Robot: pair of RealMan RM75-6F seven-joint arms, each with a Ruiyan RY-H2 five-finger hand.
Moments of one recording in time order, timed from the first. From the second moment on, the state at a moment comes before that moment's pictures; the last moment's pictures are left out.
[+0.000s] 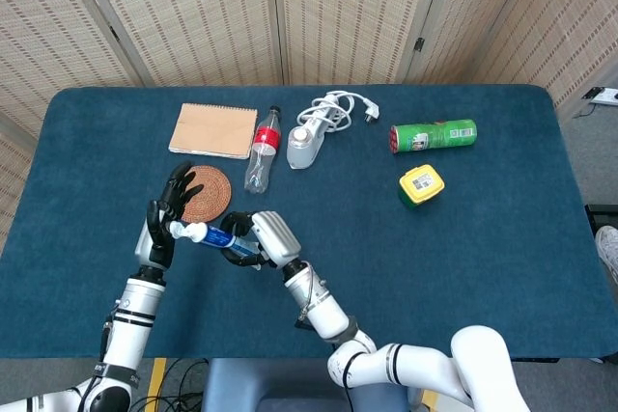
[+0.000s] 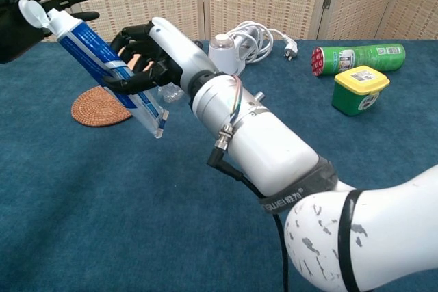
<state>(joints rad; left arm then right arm) -0.45 -1.47 -0.38 -1.92 1.15 1.20 -0.62 0.95 -2.13 0.42 -1.15 -1.33 1.07 0.30</state>
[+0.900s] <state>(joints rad) -0.50 -1.42 -0.35 -1.78 1.25 1.10 -0.58 0.95 -1.90 0.40 -1.40 -1.17 0.85 0.10</state>
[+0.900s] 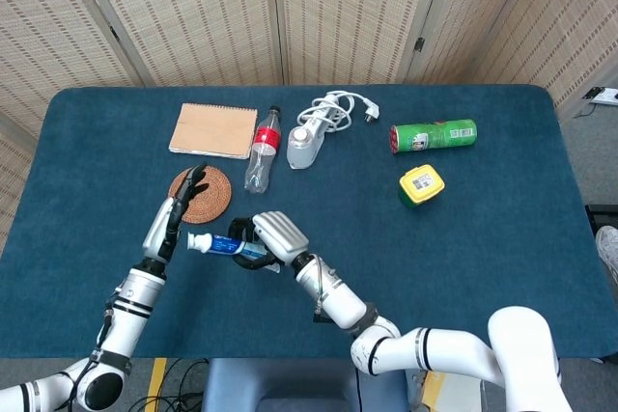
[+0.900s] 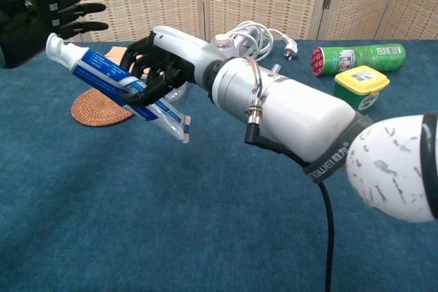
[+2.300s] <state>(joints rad) -0.62 -1.40 -0.17 -1.57 1.57 1.14 -0.44 1.01 -1.83 0.41 -1.47 -0.98 0.75 0.12</state>
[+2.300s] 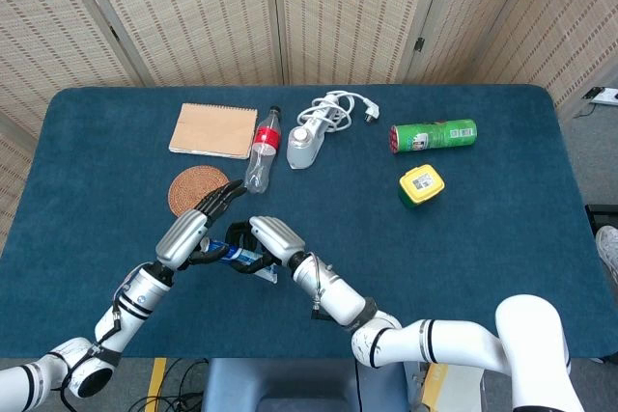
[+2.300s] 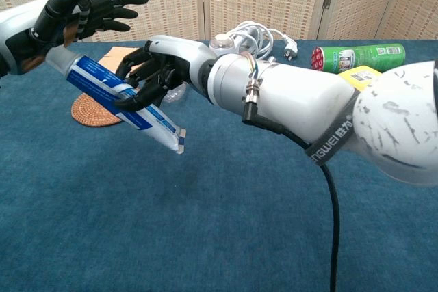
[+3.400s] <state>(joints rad) -0.63 -1.32 -0.12 -1.62 1.53 1.12 -0.43 1.02 -1.76 0.36 -1.50 -0.94 0.73 0.05</state>
